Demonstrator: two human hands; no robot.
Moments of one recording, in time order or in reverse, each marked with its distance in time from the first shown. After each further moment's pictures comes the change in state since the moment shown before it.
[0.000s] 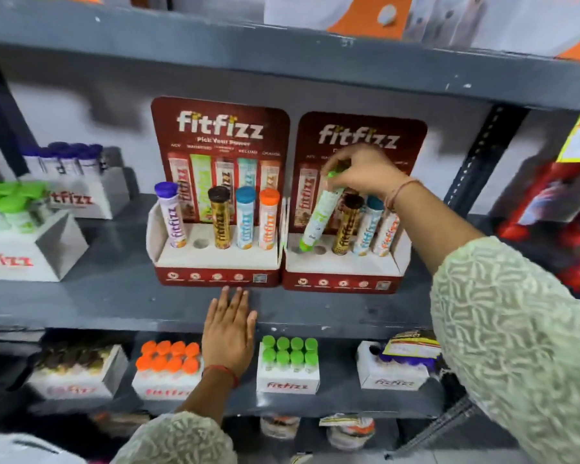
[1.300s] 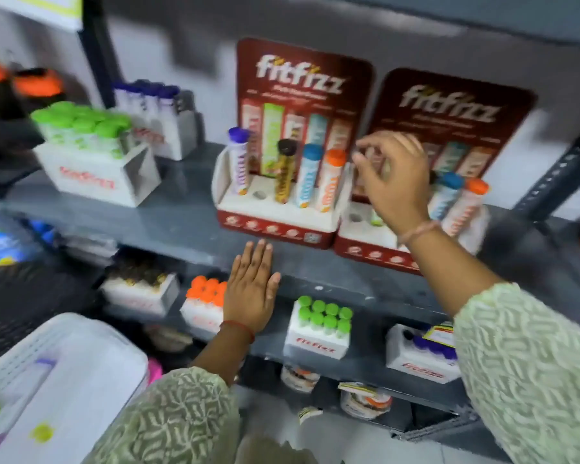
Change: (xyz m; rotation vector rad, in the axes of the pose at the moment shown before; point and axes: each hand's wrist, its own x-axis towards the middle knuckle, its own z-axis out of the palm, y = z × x) left_hand -0.024 -0.021 -0.023 -0.100 -0.001 -0.077; right_hand -0.050 -0.011 0.073 -0.079 0.499 -0.530
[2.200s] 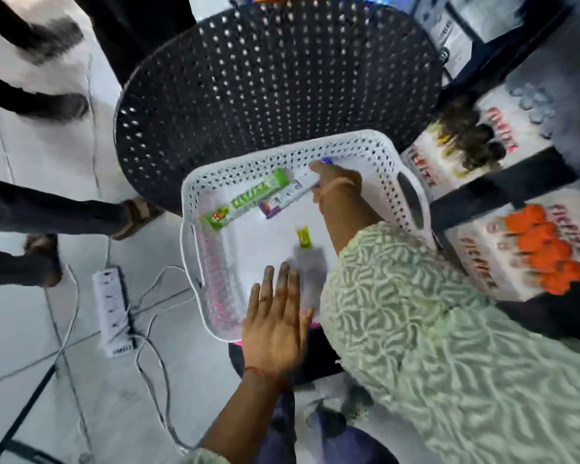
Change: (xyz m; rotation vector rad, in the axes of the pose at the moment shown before) left_hand -0.323 -0.212 -0.044 0.279 -0.009 -1.018; right_hand -0.287 -0.410 0.447 0.720 -1.344 1.317
